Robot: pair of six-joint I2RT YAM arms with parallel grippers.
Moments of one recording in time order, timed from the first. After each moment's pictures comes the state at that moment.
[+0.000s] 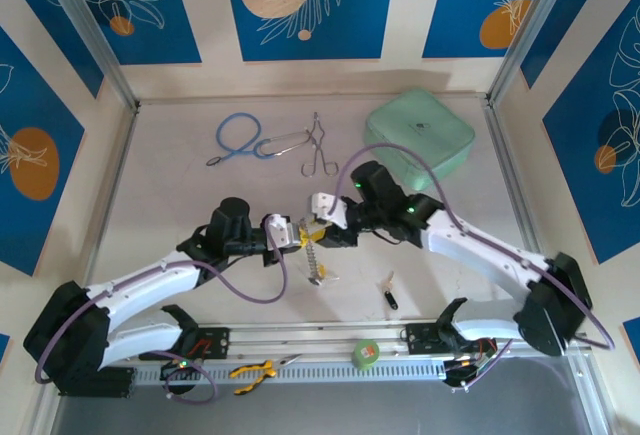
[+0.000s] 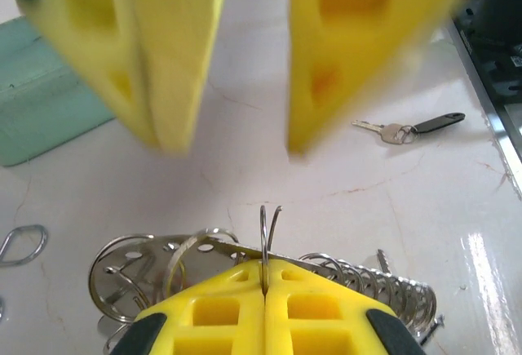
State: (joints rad) left arm -0.68 1.10 0.47 0.19 0.60 0.51; right arm 0.74 1.20 0.91 -0.39 -0.57 -0.51
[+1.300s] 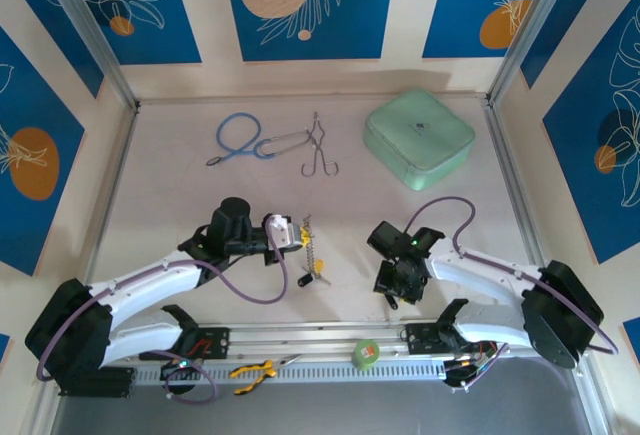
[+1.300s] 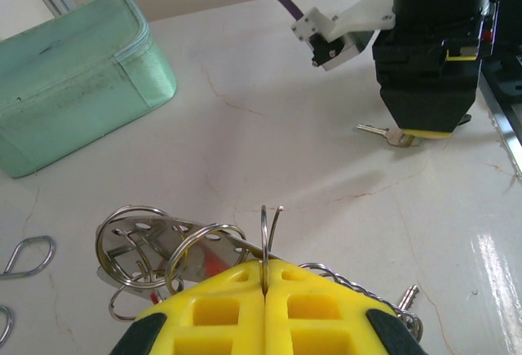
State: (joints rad) left arm -0.69 1.12 0.47 0.22 0.60 0.53; right arm 0.79 1.19 0.58 -0.94 -0.11 1.13
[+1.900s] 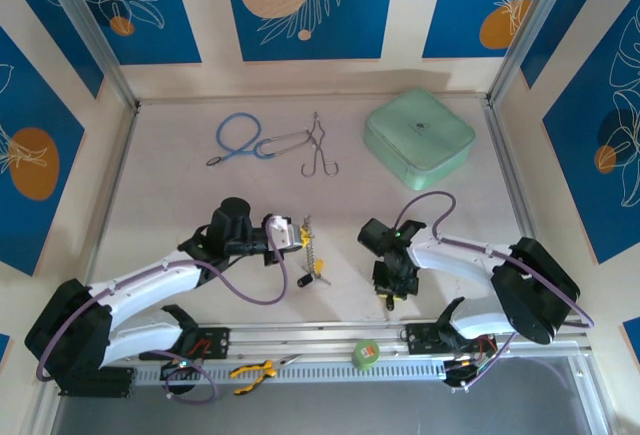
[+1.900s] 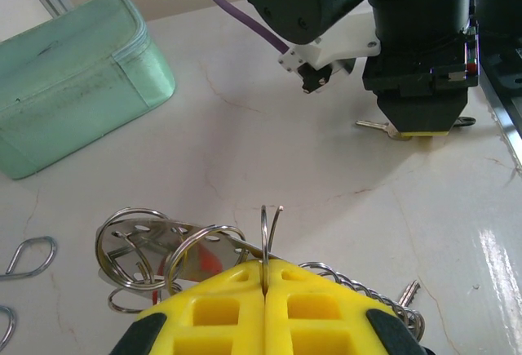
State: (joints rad) left arm -0.69 1.11 0.47 0.21 0.60 0.55; right arm 0.79 1.34 0.65 -0.94 -0.10 1.02
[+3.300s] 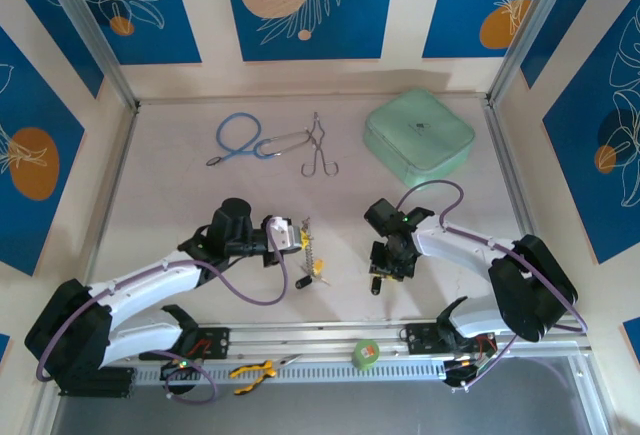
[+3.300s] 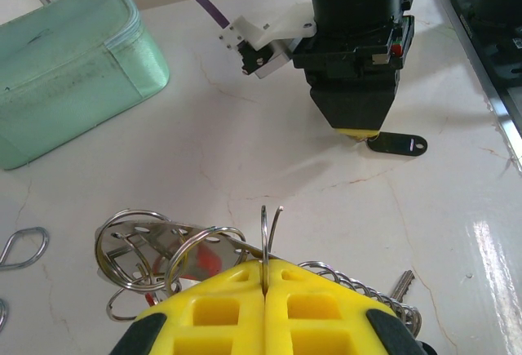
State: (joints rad) left arm -0.69 1.11 0.47 0.18 0.60 0.56; right arm 0.65 1.36 0.69 -0.84 -0.13 0.92
